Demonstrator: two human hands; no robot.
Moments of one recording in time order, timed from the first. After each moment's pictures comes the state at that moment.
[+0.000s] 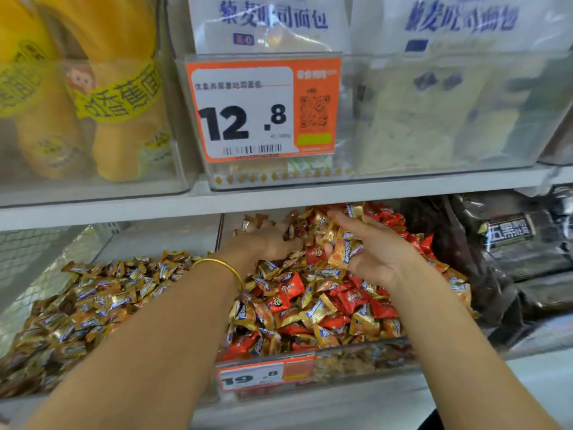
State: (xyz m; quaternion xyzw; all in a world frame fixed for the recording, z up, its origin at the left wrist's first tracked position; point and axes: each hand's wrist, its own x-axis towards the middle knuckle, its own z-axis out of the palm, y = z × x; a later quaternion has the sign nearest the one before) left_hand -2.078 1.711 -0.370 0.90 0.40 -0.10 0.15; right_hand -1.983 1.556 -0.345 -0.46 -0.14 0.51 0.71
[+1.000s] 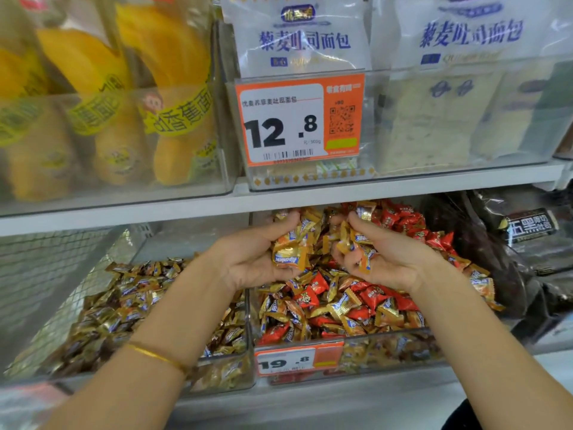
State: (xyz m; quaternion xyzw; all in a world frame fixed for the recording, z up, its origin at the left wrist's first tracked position) left_hand -2.165 1.653 -0.318 0.45 0.30 0.16 0.83; right_hand -2.006 1.546 -0.338 -0.42 -0.12 0.62 0.65
